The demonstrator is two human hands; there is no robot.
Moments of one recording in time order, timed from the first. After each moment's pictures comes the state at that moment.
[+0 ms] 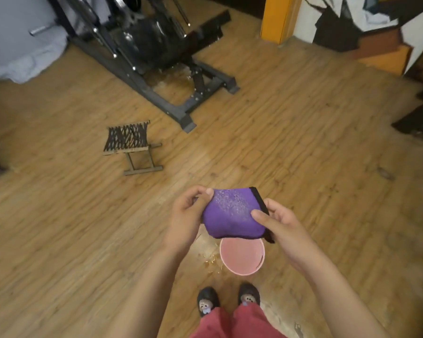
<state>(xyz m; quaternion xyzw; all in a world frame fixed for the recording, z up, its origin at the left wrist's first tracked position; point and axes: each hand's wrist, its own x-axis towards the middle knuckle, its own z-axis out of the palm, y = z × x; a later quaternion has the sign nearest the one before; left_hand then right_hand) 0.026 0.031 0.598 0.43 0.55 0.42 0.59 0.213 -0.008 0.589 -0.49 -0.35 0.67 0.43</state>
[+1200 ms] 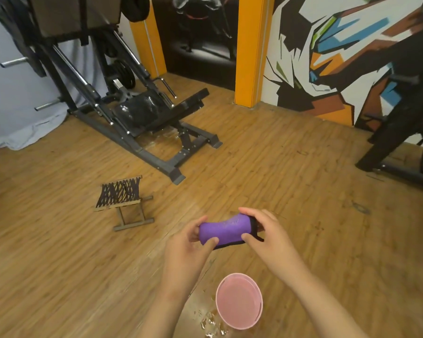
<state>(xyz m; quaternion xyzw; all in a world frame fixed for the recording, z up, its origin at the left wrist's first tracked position) 0.033 -0.005 0.649 0.60 0.58 0.39 0.38 0.213 -0.019 0.645 -0.63 -0.61 0.30 0.39</state>
